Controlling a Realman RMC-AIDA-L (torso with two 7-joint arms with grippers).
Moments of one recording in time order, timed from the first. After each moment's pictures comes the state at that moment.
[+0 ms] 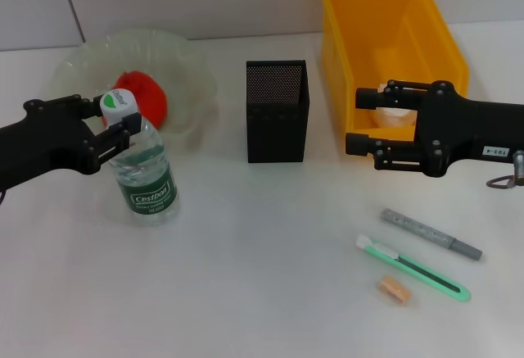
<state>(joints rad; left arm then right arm) -0.06 -2.07 1.38 1.41 1.70 1.01 -1.76 0.42 2.08 -0.74 -0.87 -1.77 -1.72 1.35</state>
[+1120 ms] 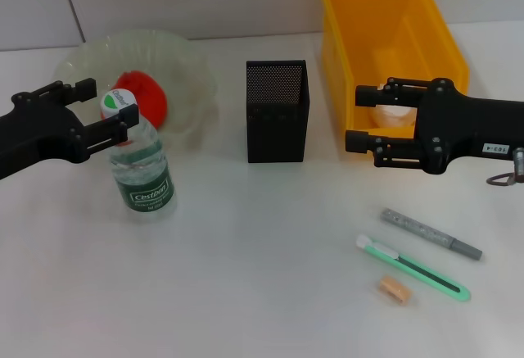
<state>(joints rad) -0.09 -2.07 1.33 1.33 1.61 1.03 -1.71 0.42 2.08 -0.74 -0.88 -1.77 -1.72 1.36</state>
